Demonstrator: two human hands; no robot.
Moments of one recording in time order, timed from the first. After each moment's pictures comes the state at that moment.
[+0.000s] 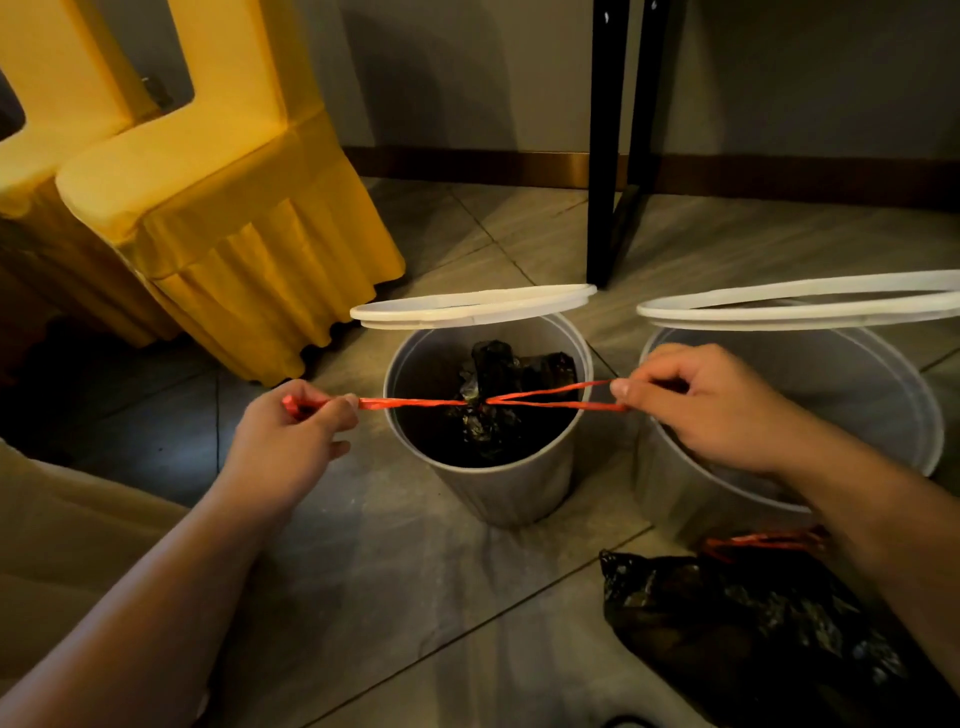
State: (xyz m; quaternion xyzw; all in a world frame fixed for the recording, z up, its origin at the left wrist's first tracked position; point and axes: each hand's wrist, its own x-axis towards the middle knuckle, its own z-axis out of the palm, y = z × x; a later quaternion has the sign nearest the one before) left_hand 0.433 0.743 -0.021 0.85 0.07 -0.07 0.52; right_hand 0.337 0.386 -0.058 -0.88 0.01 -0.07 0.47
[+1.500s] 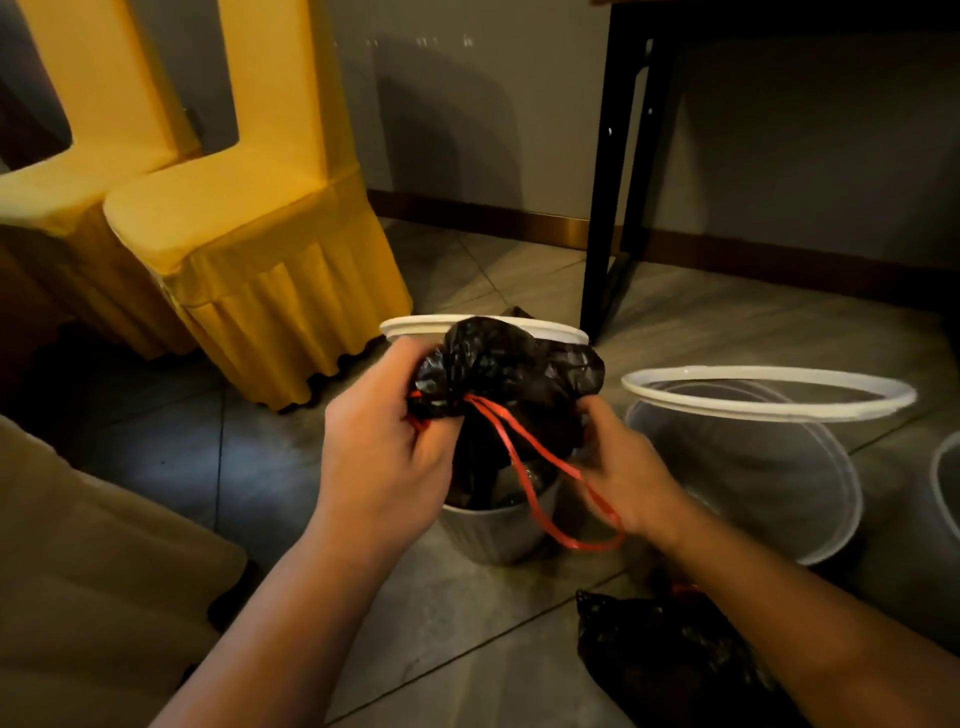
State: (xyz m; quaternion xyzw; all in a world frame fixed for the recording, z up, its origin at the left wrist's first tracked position) left_hand 0.362 0.669 0.085 0.79 -0.31 0.18 0.49; right_hand 0.344 0.439 -0.045 -0.89 0.07 -0.03 0.46
